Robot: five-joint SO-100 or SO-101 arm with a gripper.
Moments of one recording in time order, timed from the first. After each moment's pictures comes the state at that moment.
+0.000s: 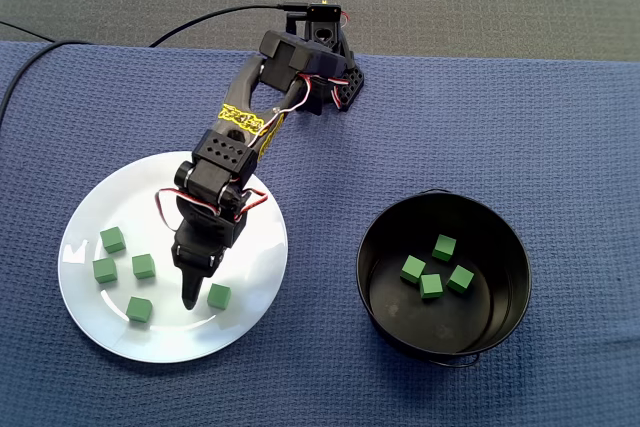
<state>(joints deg) 25.6 49.4 49.5 75.8 1.7</state>
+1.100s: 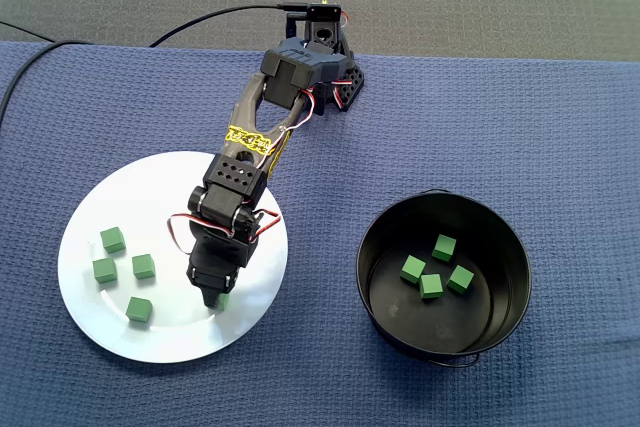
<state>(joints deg) 22.1 43.2 45.3 73.0 -0.1</state>
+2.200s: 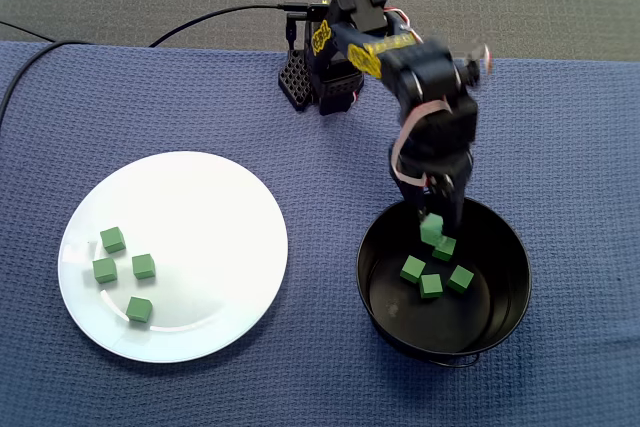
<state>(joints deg) -22.7 77.3 54.1 88.0 -23.4</state>
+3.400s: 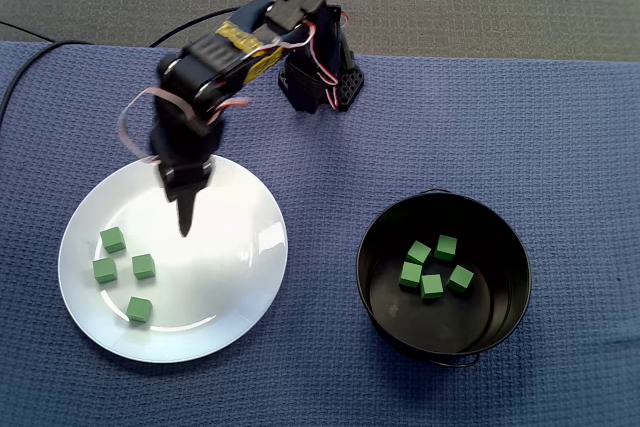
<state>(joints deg) 37.3 72.7 57.6 80.4 -50.0</state>
